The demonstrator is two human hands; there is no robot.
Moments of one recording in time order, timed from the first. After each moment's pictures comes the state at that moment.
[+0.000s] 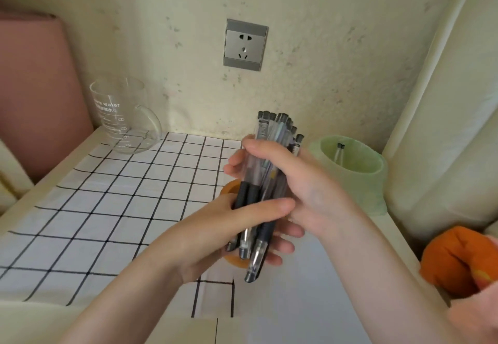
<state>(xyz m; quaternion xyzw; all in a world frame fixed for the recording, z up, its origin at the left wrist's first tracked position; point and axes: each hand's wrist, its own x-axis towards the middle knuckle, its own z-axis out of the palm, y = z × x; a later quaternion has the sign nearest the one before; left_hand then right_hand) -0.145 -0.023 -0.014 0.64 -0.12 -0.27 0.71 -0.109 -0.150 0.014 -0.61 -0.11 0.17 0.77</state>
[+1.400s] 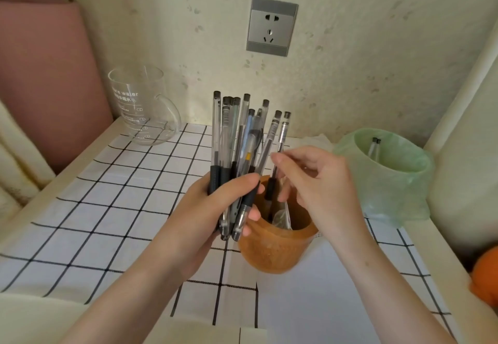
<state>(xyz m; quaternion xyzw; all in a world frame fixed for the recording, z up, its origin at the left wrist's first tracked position) -0.124 0.008 -0.045 0.62 0.01 -0.11 0.78 -0.082 -0.149 -0.043 -0.81 -0.10 -0.11 0.57</state>
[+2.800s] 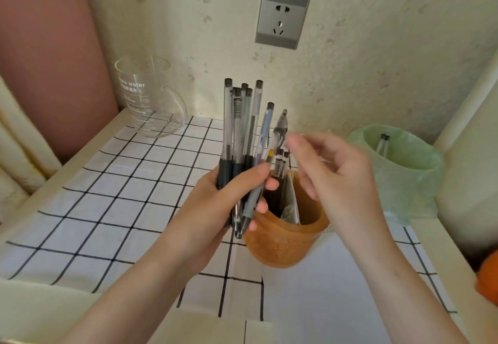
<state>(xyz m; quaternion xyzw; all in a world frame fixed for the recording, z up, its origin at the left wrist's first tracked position) -0.125 0.005 -0.045 0.59 -0.01 -0.10 0.80 -0.098 -0.144 -0.027 -0.79 -0.11 -0.12 0.59</state>
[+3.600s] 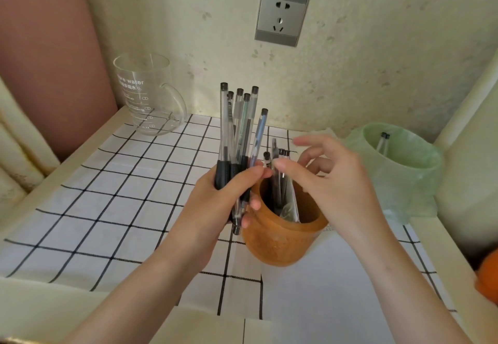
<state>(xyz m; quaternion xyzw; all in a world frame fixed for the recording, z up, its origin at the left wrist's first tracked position) -0.119 0.004 -0.059 0.63 0.02 -0.06 0.78 -0.087 -0.154 -0.041 -0.86 -0.09 -0.13 0.48</state>
